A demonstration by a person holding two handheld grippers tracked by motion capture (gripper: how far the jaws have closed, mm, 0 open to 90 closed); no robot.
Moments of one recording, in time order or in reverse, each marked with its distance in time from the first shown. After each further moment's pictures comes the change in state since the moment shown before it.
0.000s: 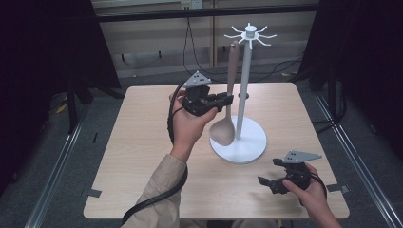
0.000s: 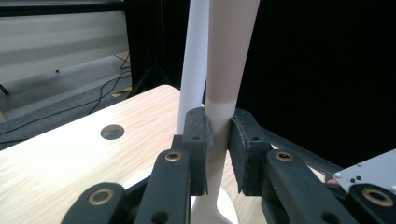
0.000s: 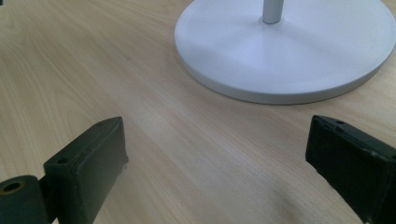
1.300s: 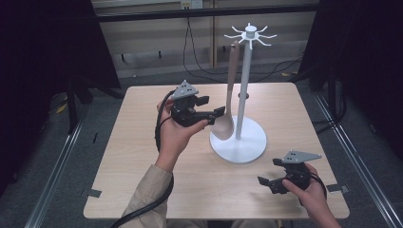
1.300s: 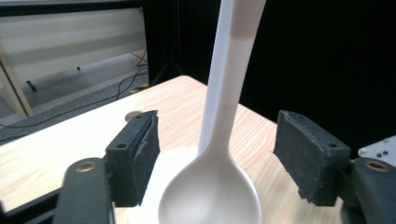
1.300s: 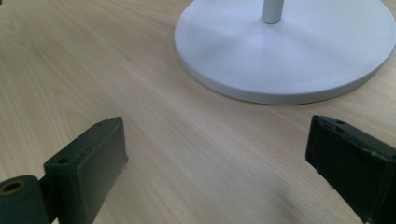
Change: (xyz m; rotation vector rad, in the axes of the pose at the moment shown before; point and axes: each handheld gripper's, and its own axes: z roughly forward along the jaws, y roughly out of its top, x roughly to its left) left arm 0.010 -0.028 -0.024 0.017 0.079 0.034; right arm 0.001 0.000 0.000 0.005 -0.005 0.003
